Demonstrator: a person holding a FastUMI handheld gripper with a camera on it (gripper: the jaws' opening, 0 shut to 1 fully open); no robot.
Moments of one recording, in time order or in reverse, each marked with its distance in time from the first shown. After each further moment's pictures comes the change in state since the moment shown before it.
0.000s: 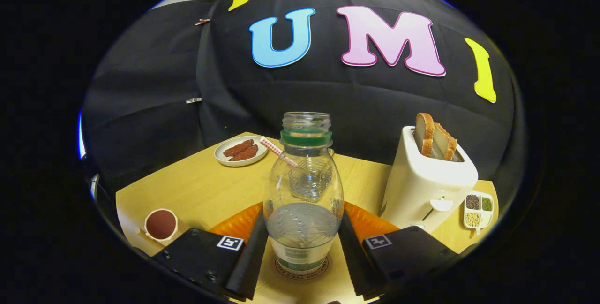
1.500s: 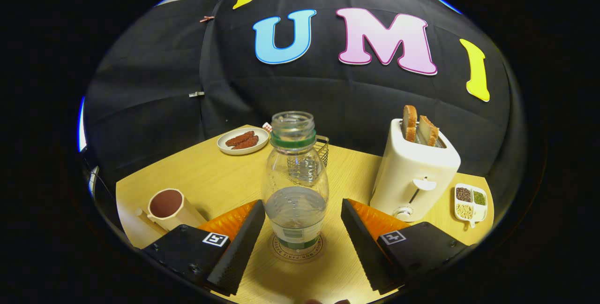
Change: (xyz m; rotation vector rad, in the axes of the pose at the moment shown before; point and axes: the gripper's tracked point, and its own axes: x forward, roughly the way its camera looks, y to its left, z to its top) arm -0.055 -0.005 -0.011 -0.030 0.011 -0.023
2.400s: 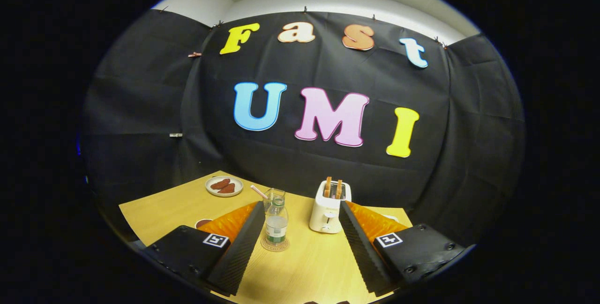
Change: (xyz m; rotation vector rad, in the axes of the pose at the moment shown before) arm -0.272 0.018 0.136 -0.038 -0.276 -0.361
